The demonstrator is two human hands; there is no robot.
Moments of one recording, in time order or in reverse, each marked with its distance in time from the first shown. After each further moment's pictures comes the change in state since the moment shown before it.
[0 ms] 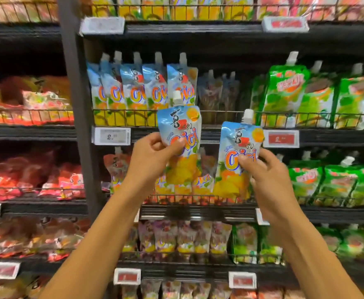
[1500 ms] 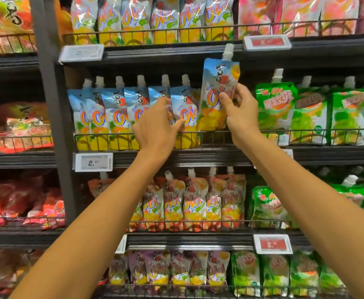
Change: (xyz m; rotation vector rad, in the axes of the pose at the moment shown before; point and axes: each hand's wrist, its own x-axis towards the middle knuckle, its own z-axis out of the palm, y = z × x) left_hand 0.115 0.027 0.060 1.019 0.406 0.478; right_hand 0.158 -0.065 0.051 -0.250 0.089 -0.373
